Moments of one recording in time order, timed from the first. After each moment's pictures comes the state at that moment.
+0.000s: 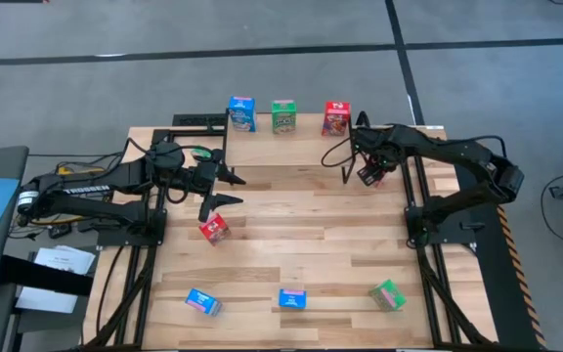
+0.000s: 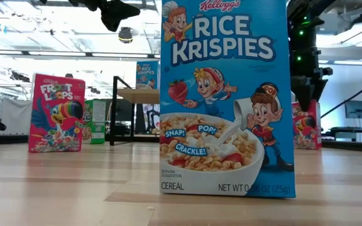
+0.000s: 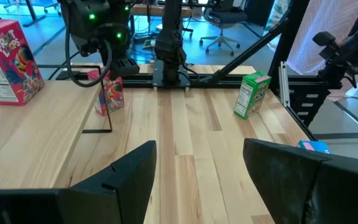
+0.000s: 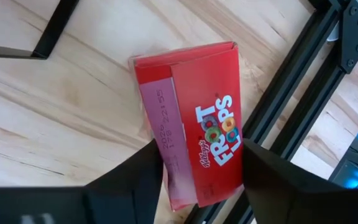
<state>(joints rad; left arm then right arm) 0.20 0.90 0.78 -0.06 0.24 0.00 -0.60 1.35 0.98 -1.18 0.34 0.39</state>
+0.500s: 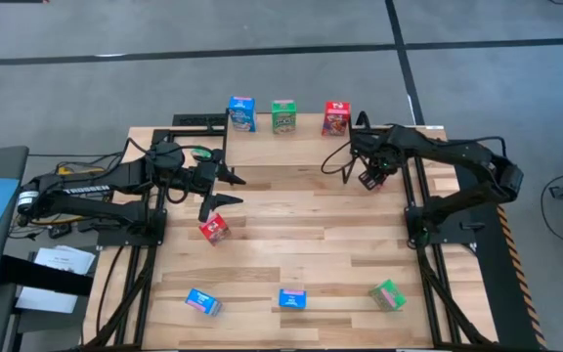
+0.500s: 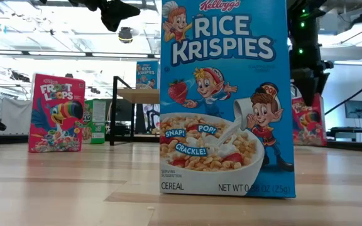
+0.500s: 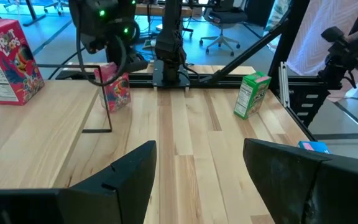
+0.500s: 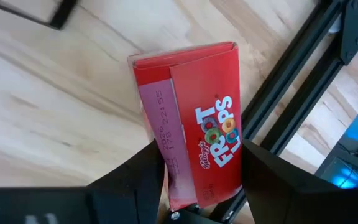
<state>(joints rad) 0.20 0.90 0.78 -0.06 0.24 0.00 -0.53 1.35 1.03 -1.30 0.34 0.41</state>
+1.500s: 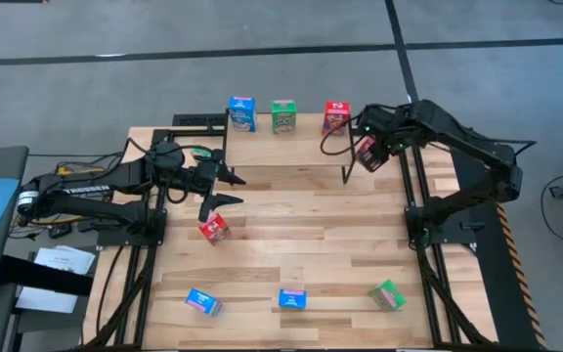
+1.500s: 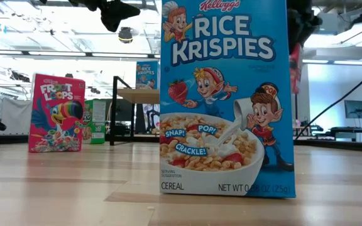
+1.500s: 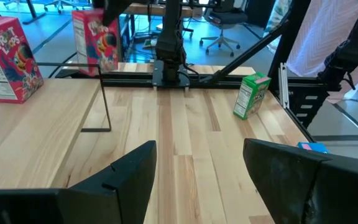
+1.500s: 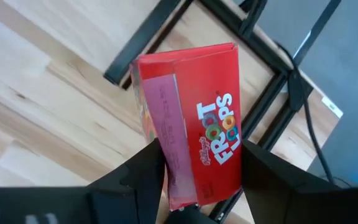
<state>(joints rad) 0.20 0.90 0.78 -0.06 0.24 -0.01 -0.44 1.35 1.55 -1.57 0.34 0.44</state>
